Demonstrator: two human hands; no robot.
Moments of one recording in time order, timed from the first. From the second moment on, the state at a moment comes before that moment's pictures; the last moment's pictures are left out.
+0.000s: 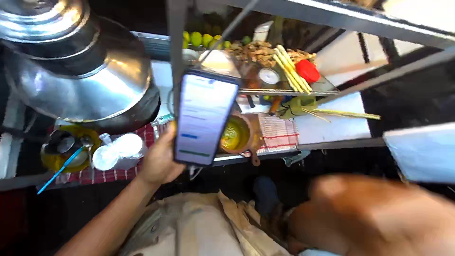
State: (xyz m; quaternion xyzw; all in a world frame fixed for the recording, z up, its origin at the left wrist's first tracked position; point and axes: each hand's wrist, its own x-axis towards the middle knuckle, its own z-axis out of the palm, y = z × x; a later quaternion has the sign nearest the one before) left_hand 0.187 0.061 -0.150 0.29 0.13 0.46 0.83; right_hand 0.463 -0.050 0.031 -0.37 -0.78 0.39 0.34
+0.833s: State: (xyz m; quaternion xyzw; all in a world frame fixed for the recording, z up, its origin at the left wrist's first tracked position) left_hand 0.128 -0.026 -0.129 0.27 0.19 0.63 0.70; right_hand 0.758 0.244 -0.085 -0.80 -0.59 0.01 0.14
